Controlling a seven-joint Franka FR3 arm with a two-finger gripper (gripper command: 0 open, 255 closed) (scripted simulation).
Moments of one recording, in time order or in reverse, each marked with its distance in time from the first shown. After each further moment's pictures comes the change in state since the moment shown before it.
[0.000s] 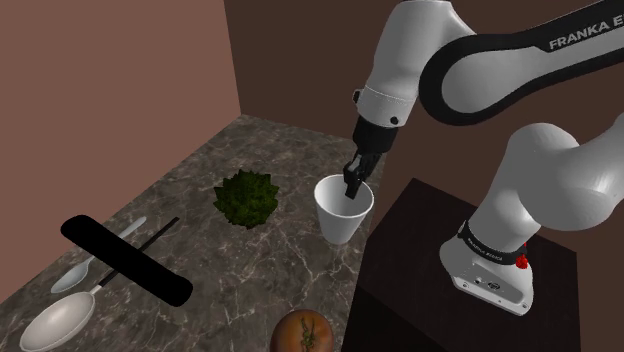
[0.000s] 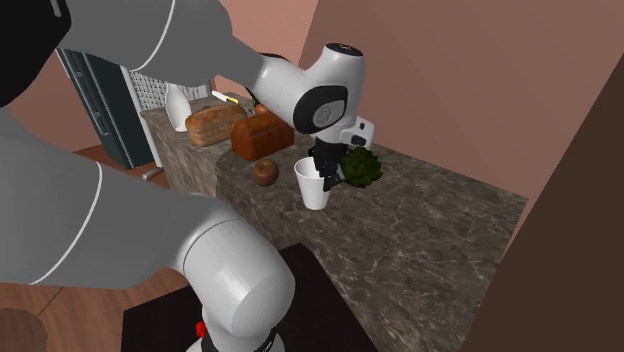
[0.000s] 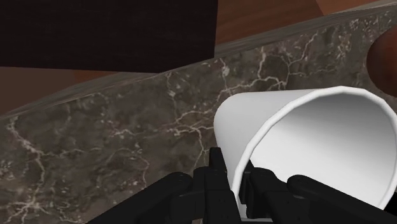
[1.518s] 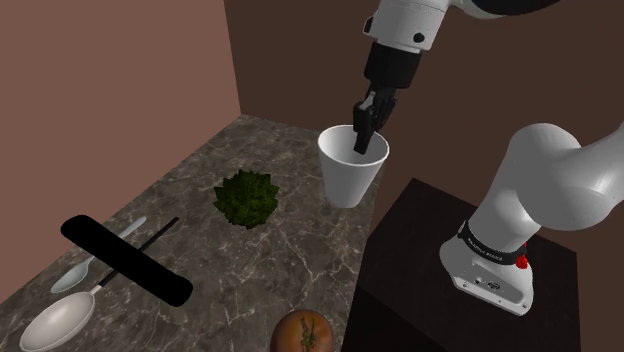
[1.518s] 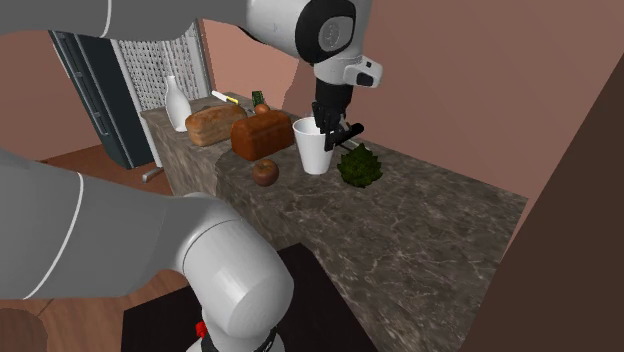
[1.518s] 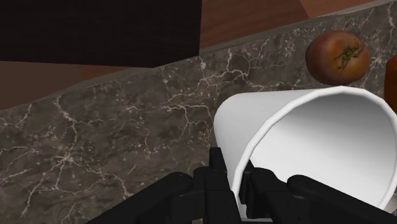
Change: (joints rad) arm -0.031 -0.087 -0.049 0.254 -0.079 -0.337 0.065
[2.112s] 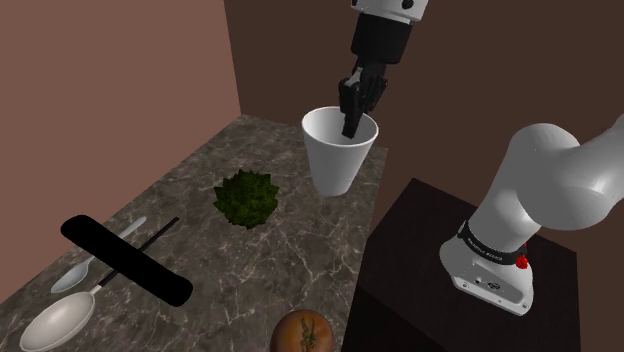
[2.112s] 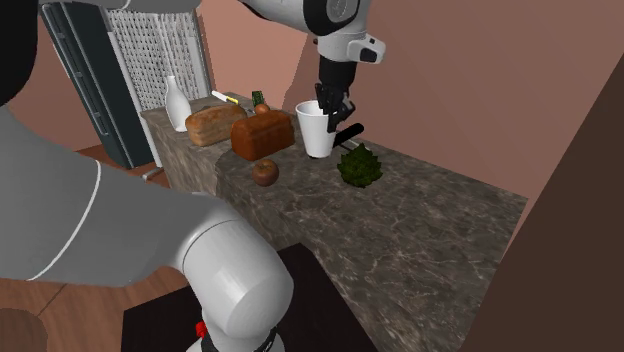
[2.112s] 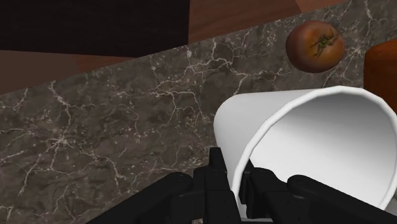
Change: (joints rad) arm -0.007 0.089 0.018 0.146 -0.009 -0.049 0.037
